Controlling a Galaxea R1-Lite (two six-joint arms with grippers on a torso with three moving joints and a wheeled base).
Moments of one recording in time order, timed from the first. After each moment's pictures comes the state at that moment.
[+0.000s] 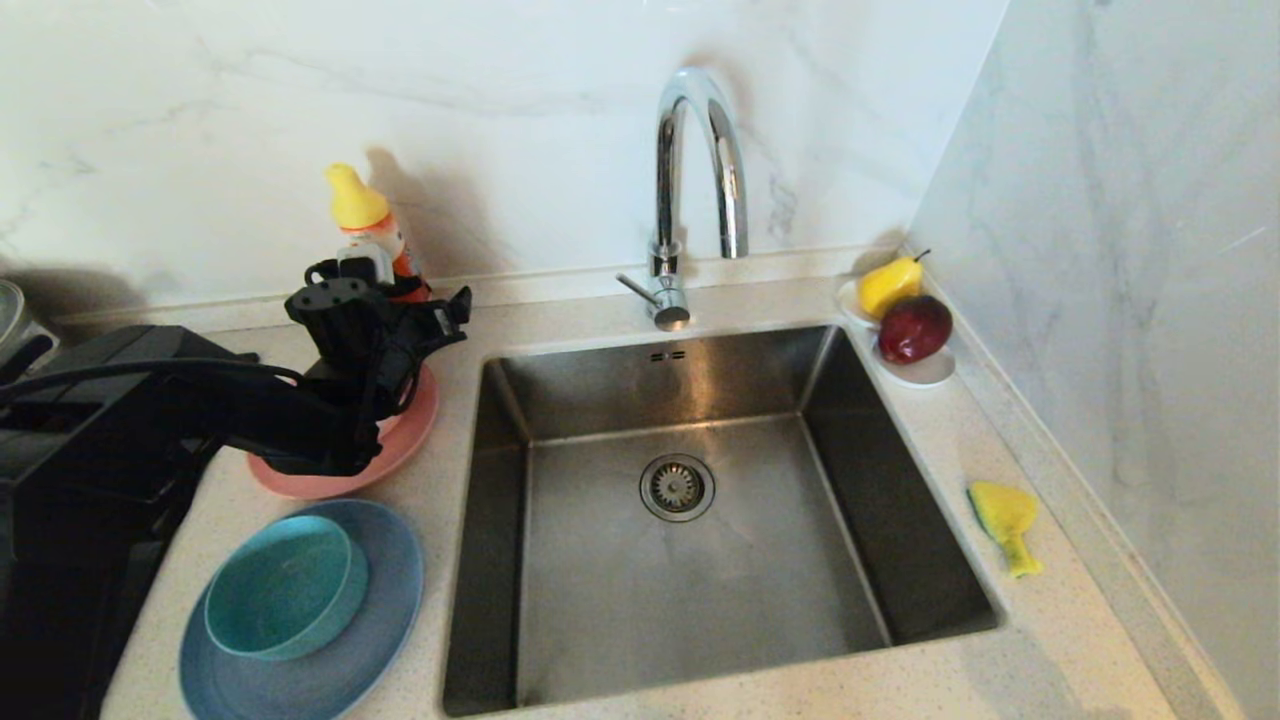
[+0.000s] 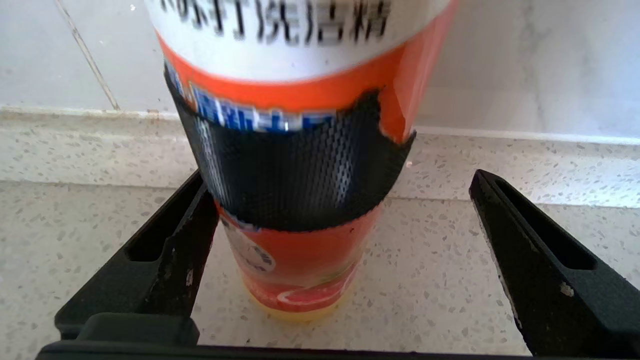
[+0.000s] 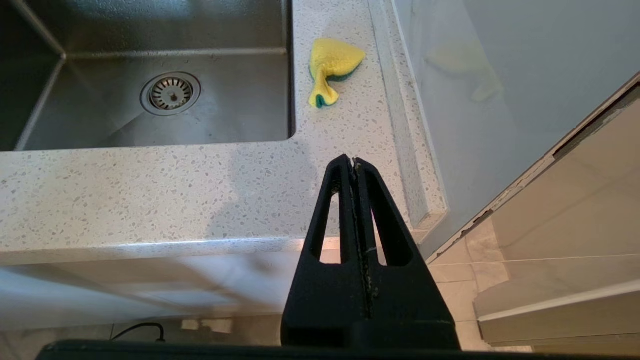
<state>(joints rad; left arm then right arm) -0.05 2.34 -1.44 -1.09 0.14 -0.05 0.01 0.00 0.00 0.00 0.00 0.00</state>
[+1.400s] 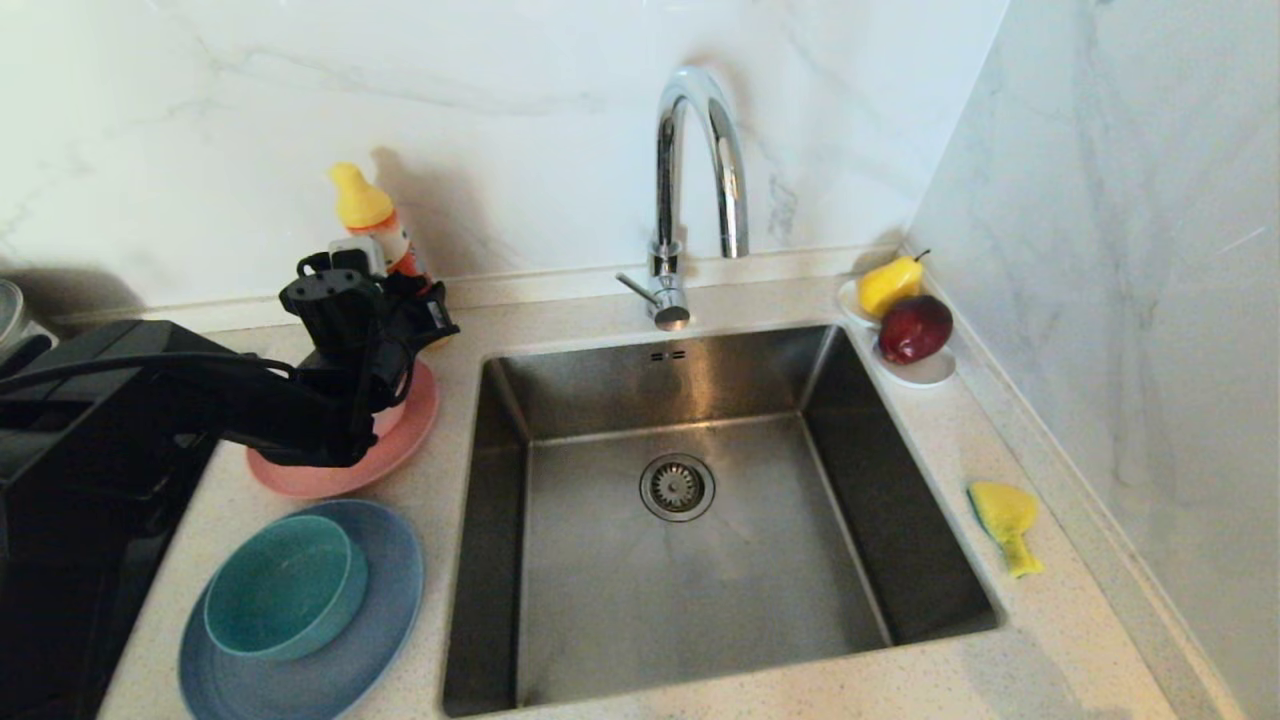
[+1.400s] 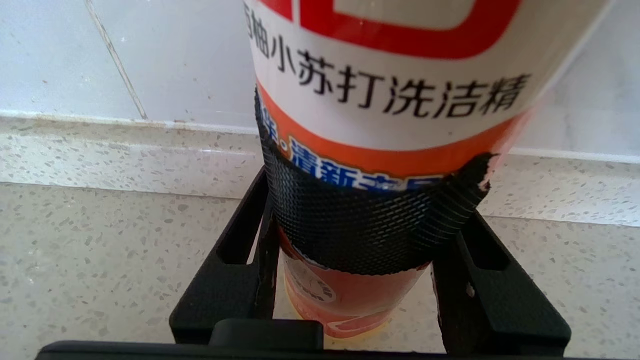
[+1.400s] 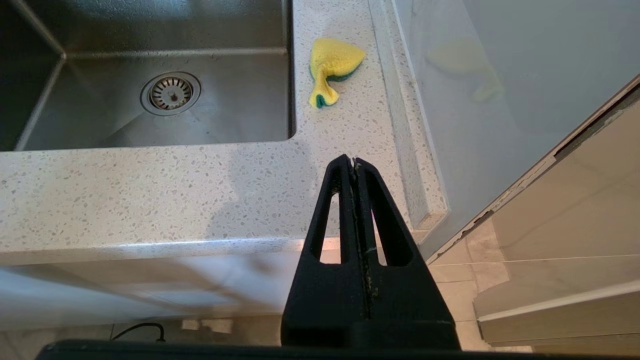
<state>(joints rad) -0.05 2.33 -1.47 -1.05 0.18 -0.05 0.01 0.00 0.00 0.00 0.00 0.00</state>
